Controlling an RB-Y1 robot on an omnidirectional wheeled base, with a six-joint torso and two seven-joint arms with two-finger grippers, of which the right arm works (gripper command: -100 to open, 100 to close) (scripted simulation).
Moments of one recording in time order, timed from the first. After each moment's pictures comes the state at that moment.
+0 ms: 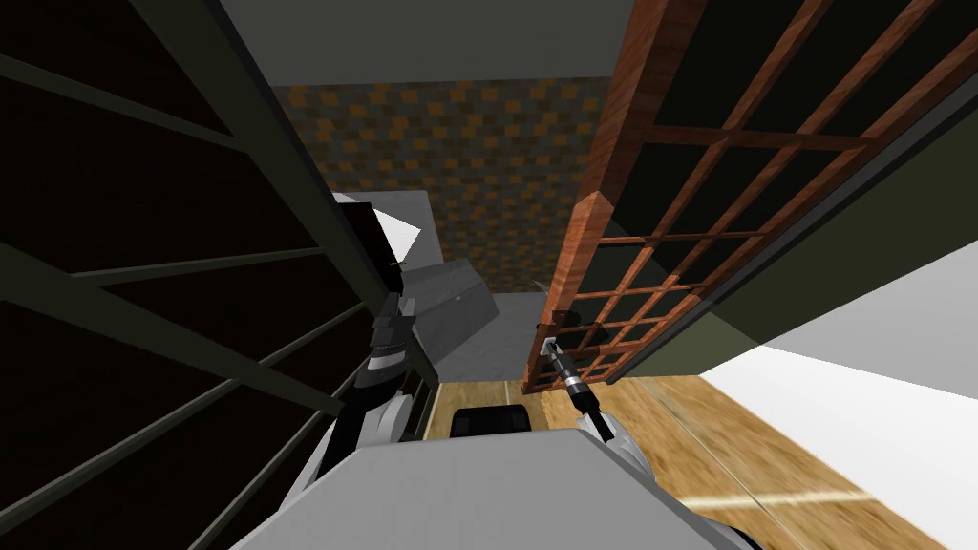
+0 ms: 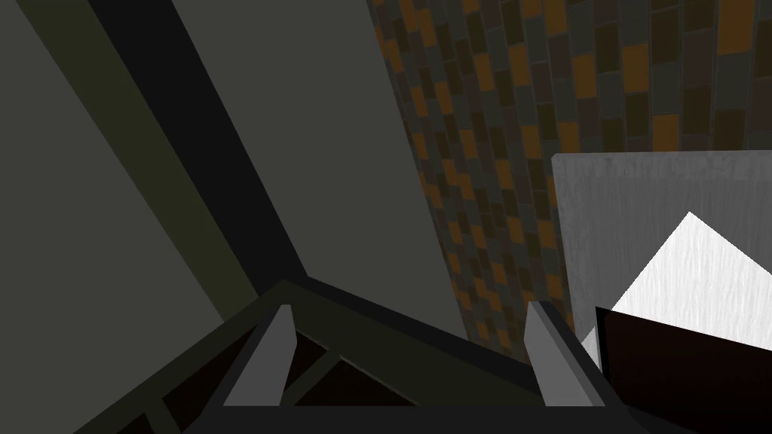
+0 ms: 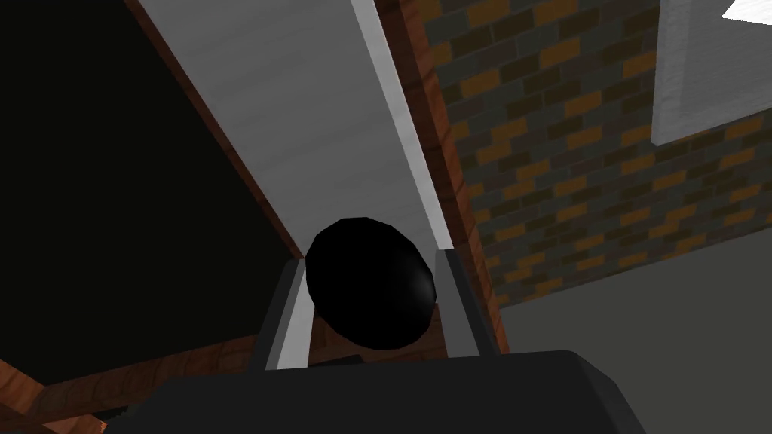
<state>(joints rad) 0.02 -0.25 -0.25 -0.63 0.31 -1.01 0.85</state>
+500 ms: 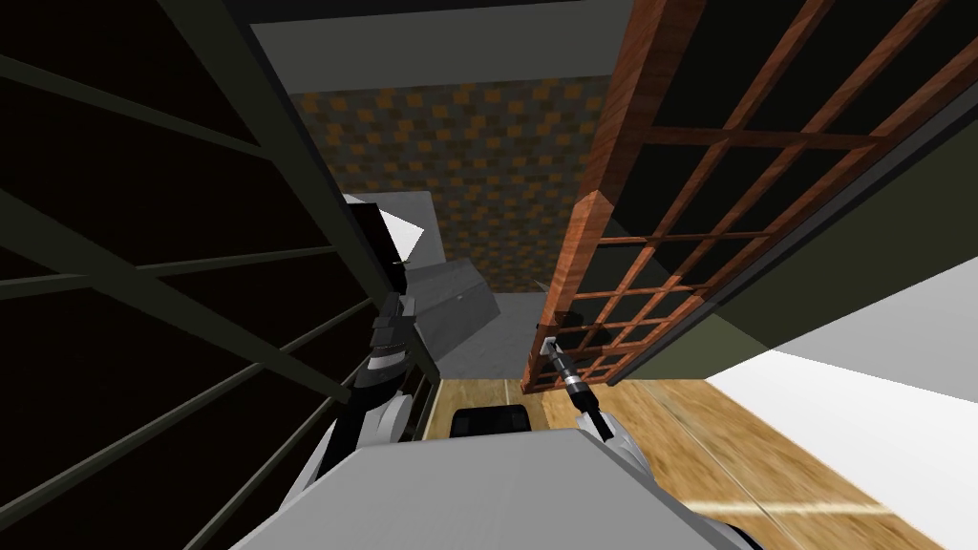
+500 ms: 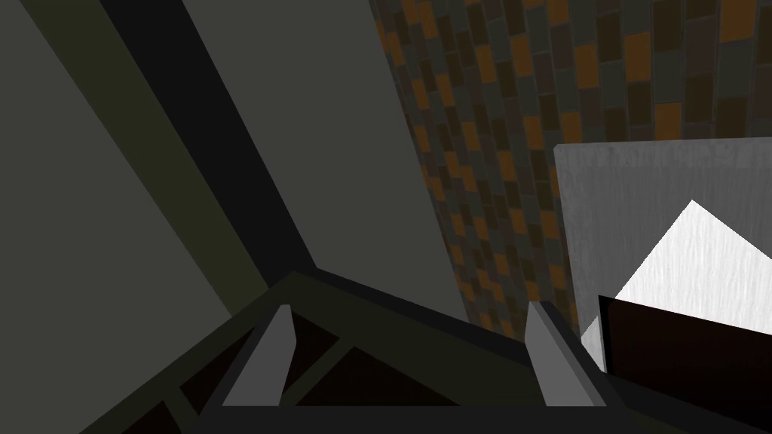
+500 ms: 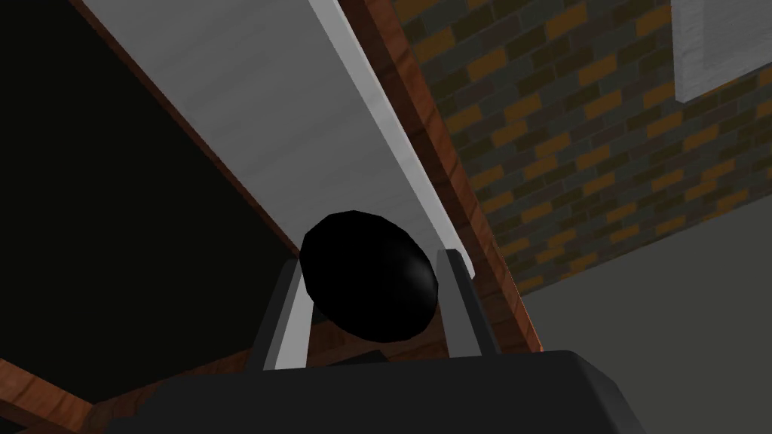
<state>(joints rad) 0.02 -0.25 -0.23 -0.63 0.27 -1.00 0.73</state>
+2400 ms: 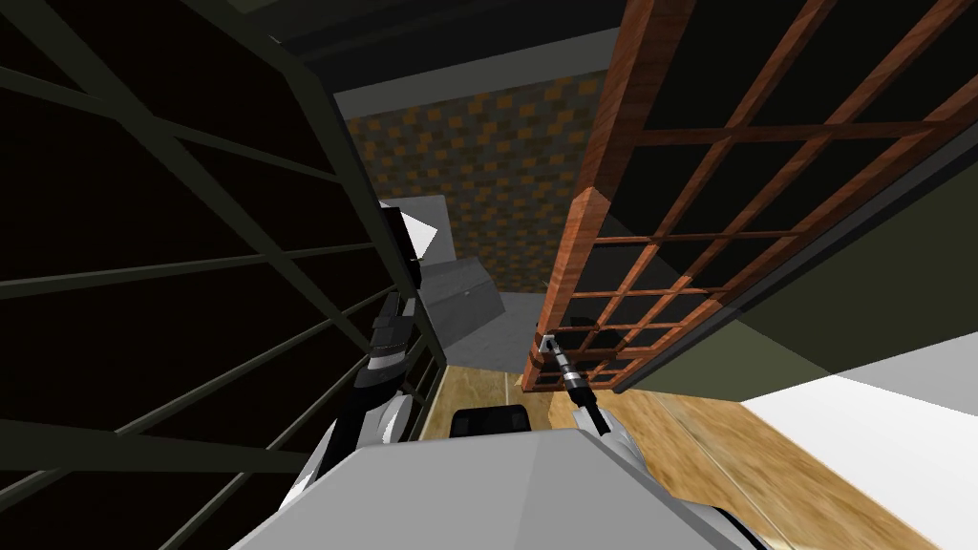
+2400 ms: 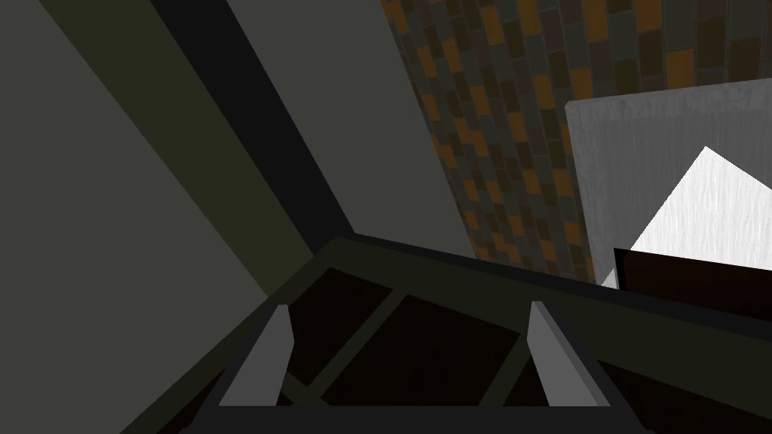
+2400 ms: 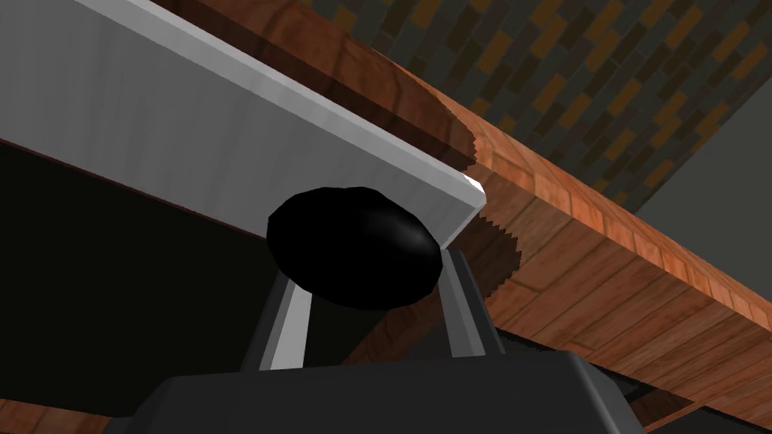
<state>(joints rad) 0.00 -0.27 -0.16 -0.63 0.10 -0.98 0.28</state>
